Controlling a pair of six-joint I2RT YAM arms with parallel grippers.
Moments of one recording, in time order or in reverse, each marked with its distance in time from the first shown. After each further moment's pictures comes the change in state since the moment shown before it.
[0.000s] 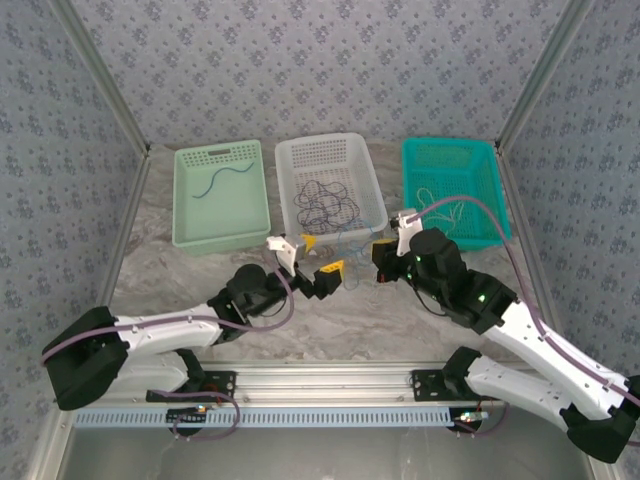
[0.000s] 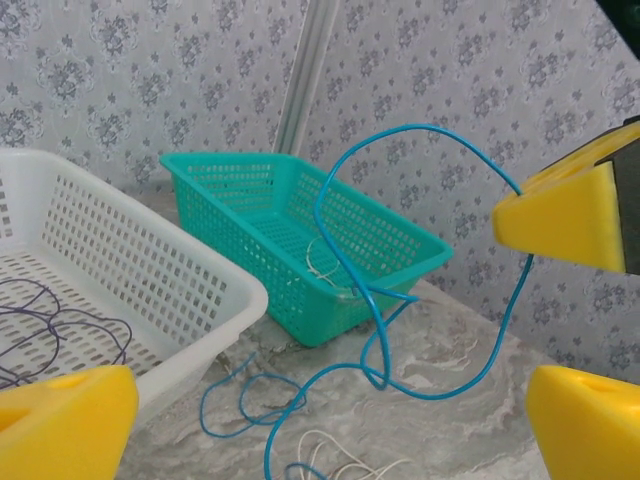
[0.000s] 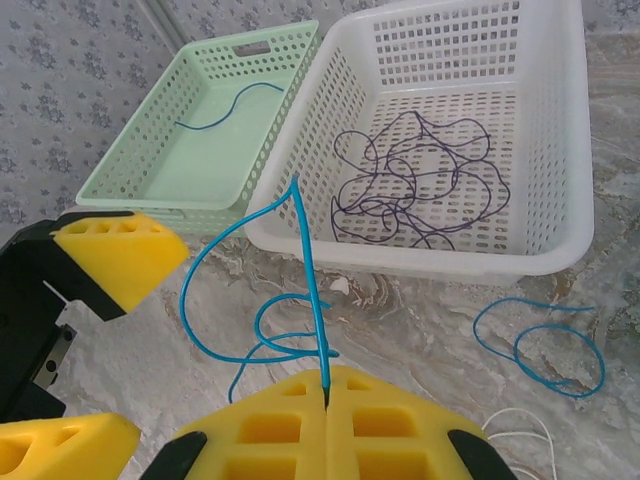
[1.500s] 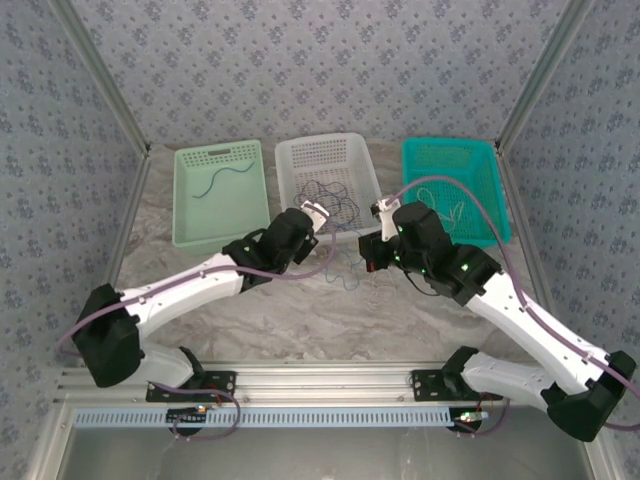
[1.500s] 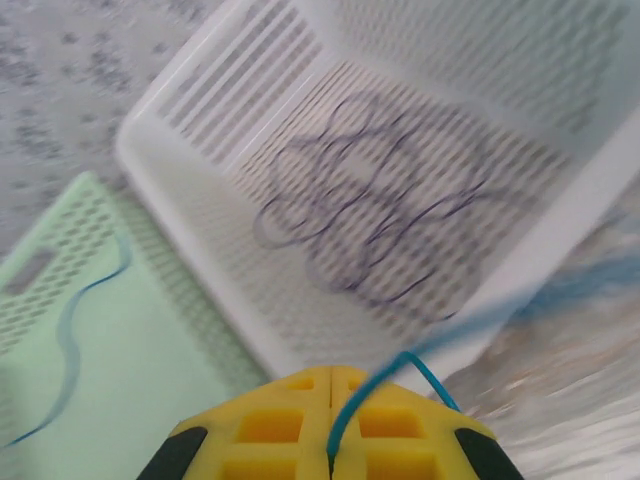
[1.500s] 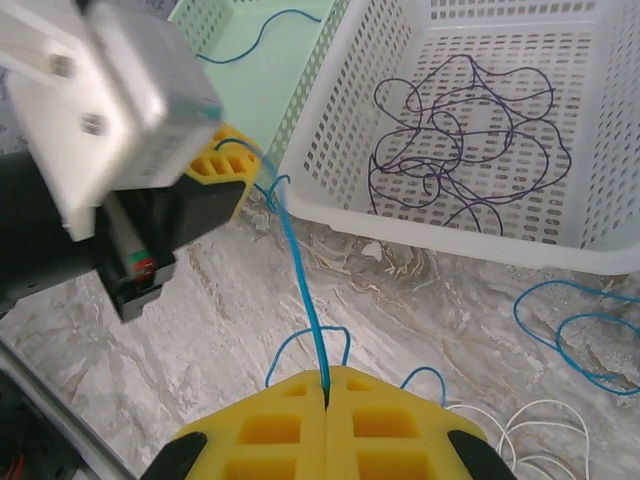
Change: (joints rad) left arm 0.101 0.218 0.603 -1.117 -0.477 0.511; right arm -0.075 0.213 0.195 -0.131 -0.203 -0.055
